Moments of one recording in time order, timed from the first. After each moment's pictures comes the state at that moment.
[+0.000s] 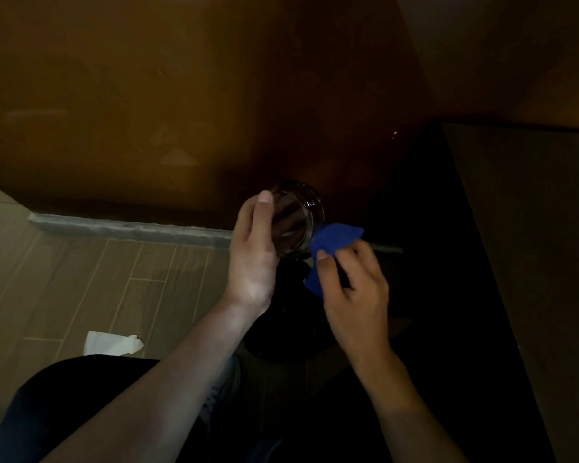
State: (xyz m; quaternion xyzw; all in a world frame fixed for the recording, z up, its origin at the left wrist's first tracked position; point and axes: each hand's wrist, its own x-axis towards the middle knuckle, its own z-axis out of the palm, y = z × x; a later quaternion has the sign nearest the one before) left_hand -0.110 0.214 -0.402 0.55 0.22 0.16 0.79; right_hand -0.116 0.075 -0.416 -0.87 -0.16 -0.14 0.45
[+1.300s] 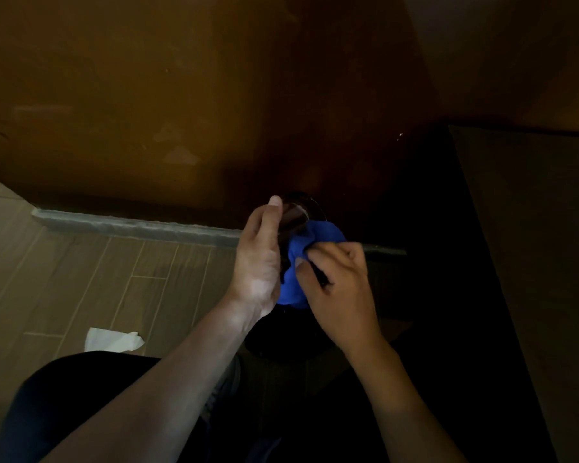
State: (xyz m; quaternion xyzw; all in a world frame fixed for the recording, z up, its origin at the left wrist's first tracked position) left_hand -0.110 0.217 -0.407 0.51 0.25 0.09 0.82; right_hand -0.106 0.088 -0.424 -0.89 -0.22 -0.06 0.39
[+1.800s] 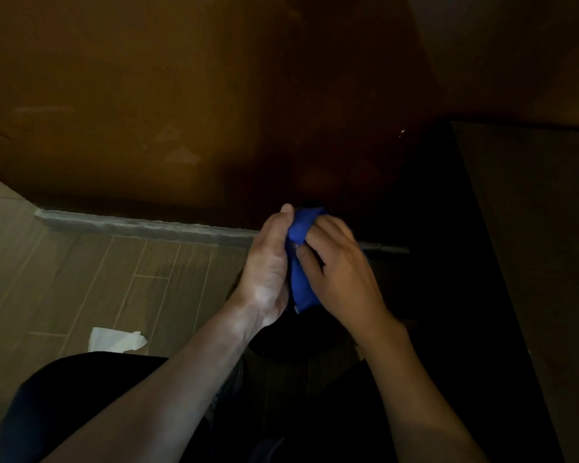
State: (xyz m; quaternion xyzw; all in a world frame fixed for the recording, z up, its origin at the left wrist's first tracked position) left_hand -0.116 0.211 -0.406 0.45 0.21 -0.01 0.87; right_hand -0.082 0.092 -0.409 -0.88 -0.33 -0.05 0.34
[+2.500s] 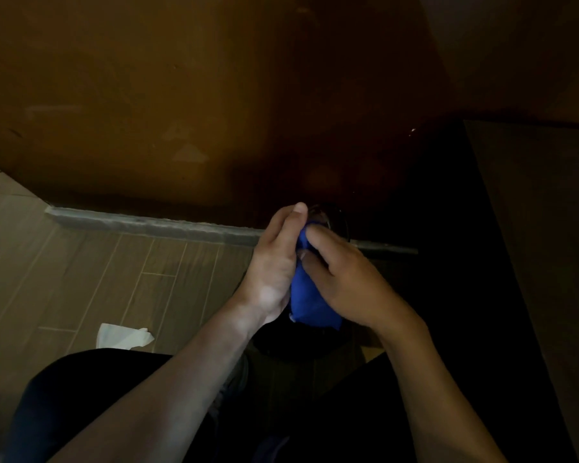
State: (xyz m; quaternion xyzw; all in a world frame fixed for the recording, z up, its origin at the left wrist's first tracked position) left_hand -0.115 0.216 -0.409 0.51 0.17 0.01 0.84; right_hand -0.080 0.091 -0.387 -0.84 -0.32 0.17 0.41
